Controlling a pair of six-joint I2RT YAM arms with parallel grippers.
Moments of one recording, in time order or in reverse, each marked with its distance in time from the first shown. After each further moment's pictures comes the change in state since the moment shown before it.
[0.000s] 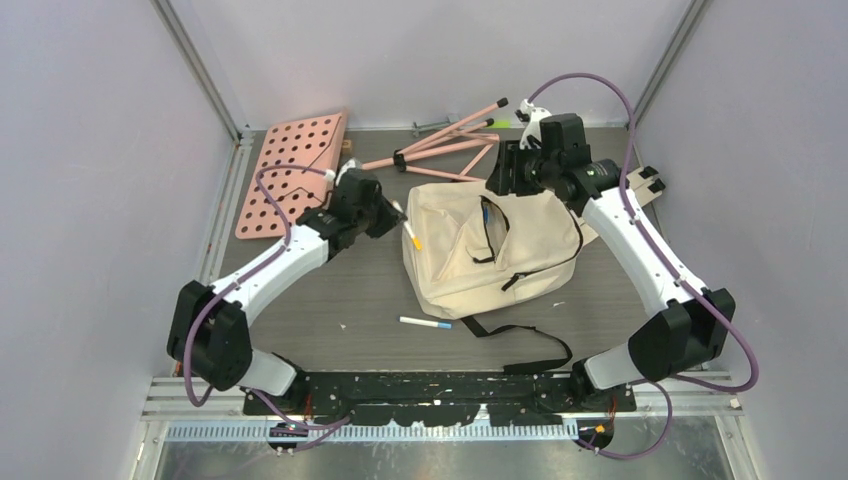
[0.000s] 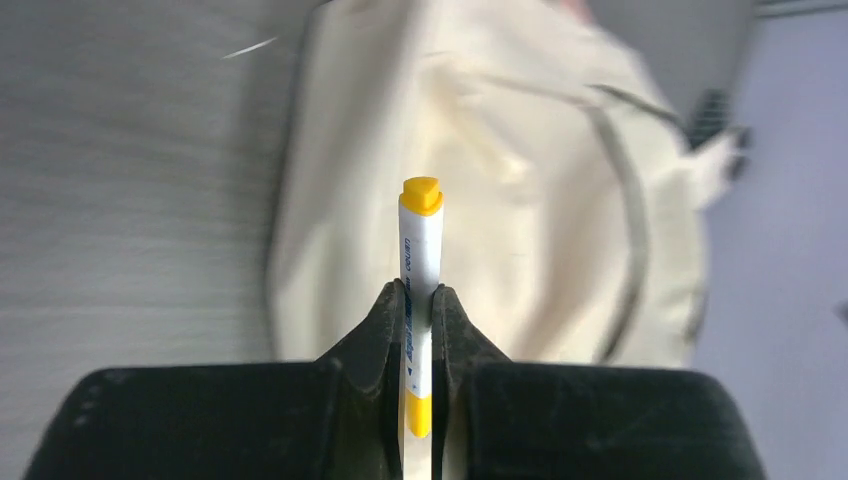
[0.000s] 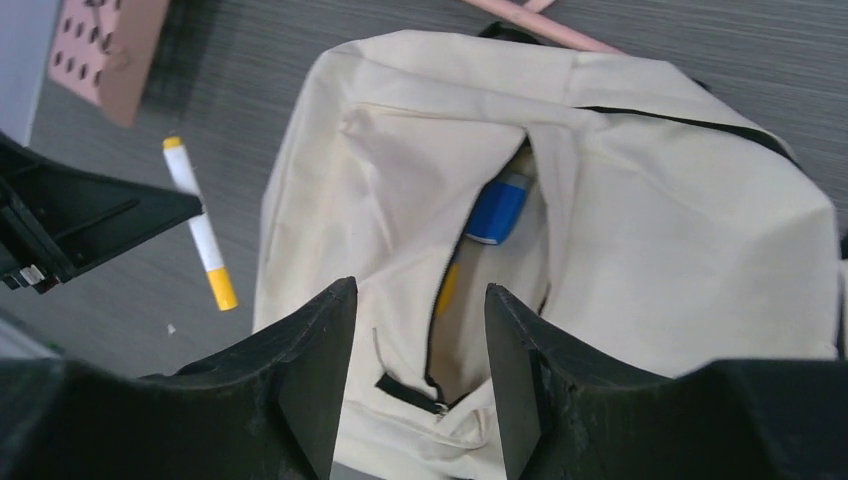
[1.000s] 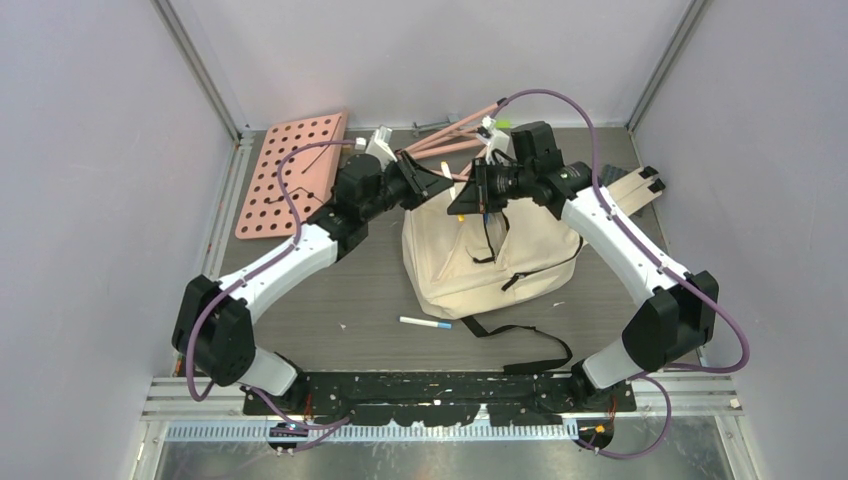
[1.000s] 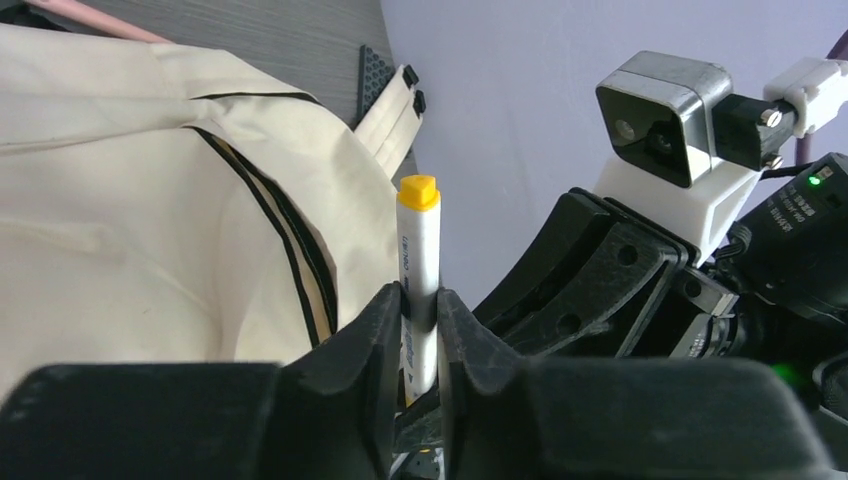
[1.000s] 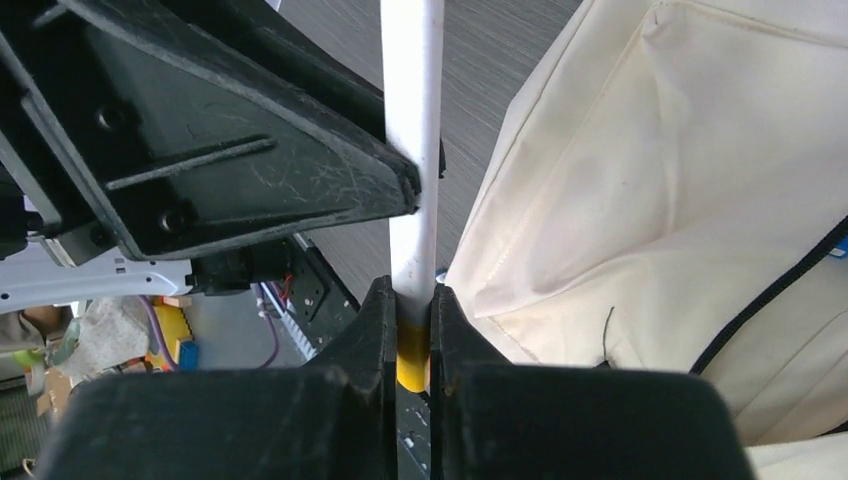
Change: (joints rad) left arm -0.084 0.013 0.074 0.544 0.299 -0.026; right arm 0.096 0.082 0.014 0.024 -0.468 0.126
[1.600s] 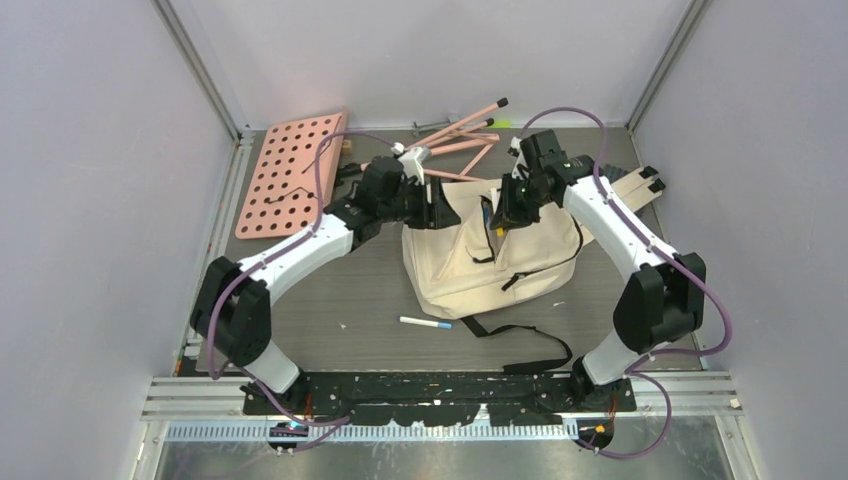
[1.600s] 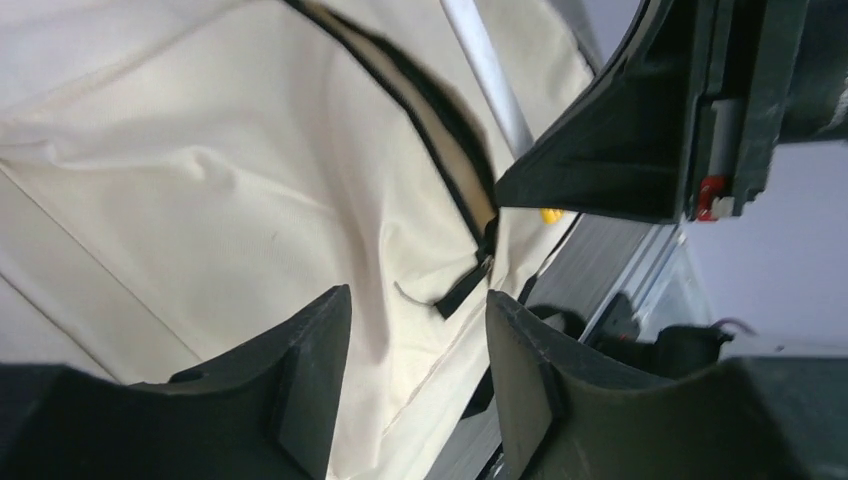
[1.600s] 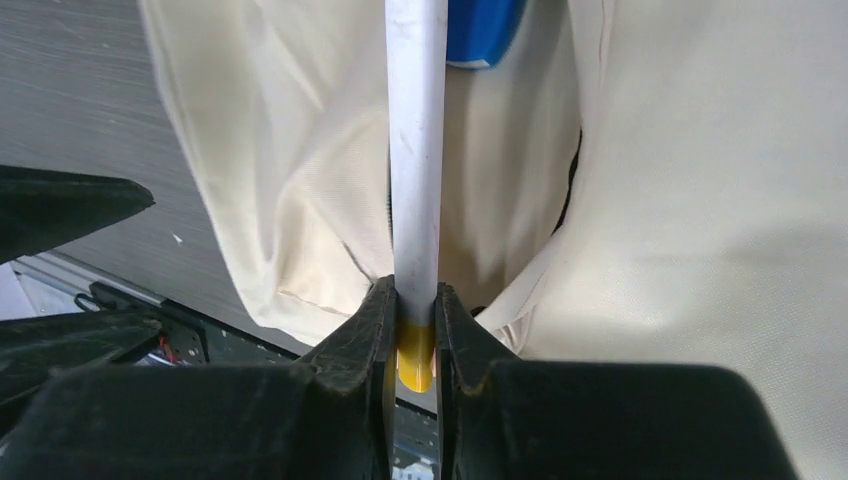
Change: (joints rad) left arm -0.014 0.105 0.077 -0.265 0.142 0.467; right arm -0.102 0.073 0.000 -0.278 0.344 0.017
